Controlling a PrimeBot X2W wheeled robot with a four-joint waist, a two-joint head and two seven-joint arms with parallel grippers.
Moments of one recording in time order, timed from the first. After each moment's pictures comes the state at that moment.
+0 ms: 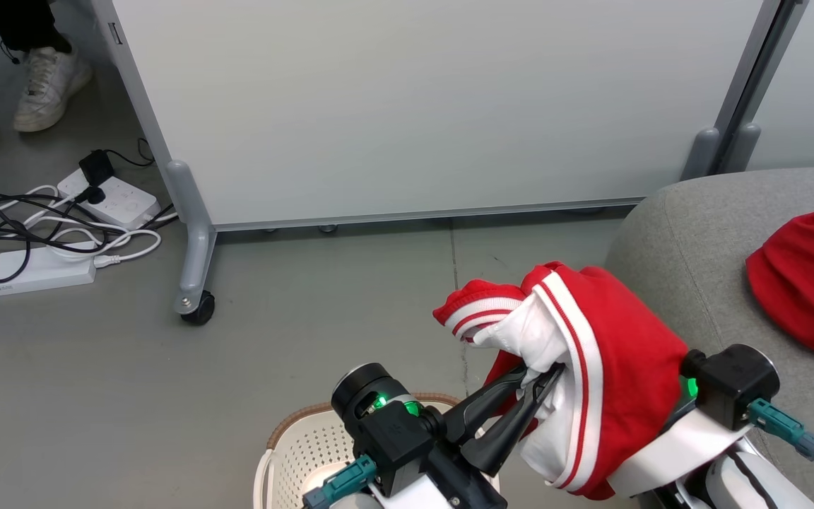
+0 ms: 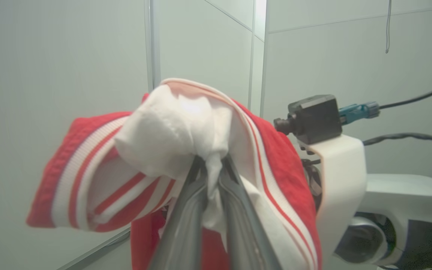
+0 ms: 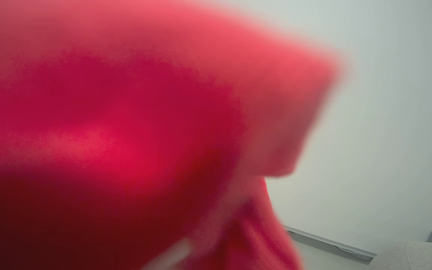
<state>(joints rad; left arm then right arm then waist) -0.25 0.05 -0.77 0.04 -0.39 -0.13 -0.26 -0.22 -0.32 0.52 0.08 0.43 0.13 -0.26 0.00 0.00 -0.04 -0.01</state>
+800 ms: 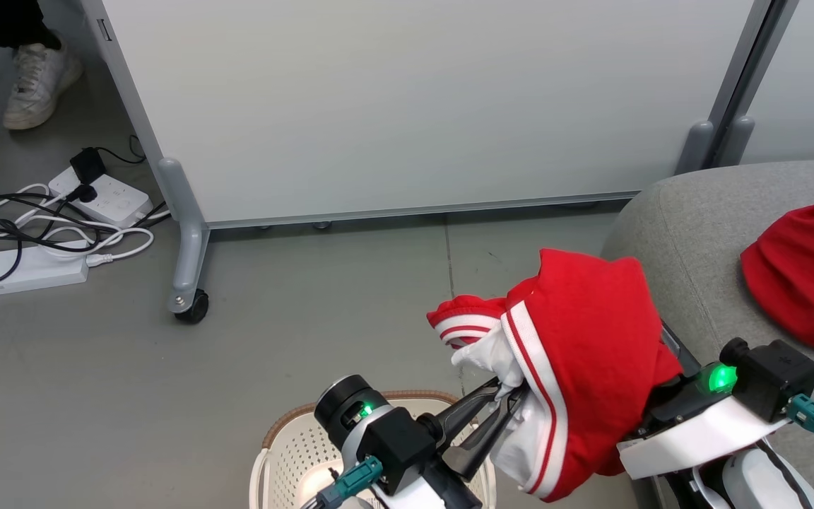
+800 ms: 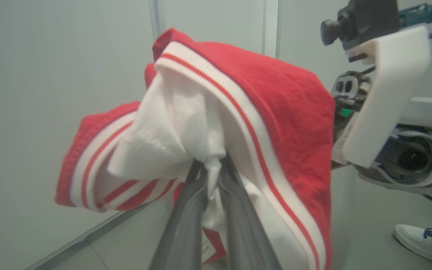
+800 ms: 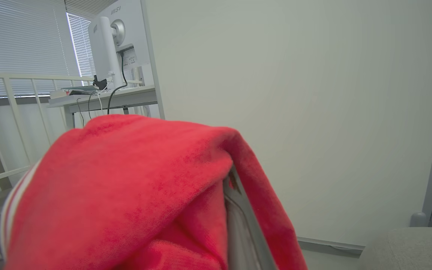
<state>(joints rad) -0.25 0.05 -0.75 0.18 -0.30 -0.13 -0.26 -0.17 -0.25 0.38 0.04 0.45 0.13 -0.26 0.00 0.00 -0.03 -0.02</state>
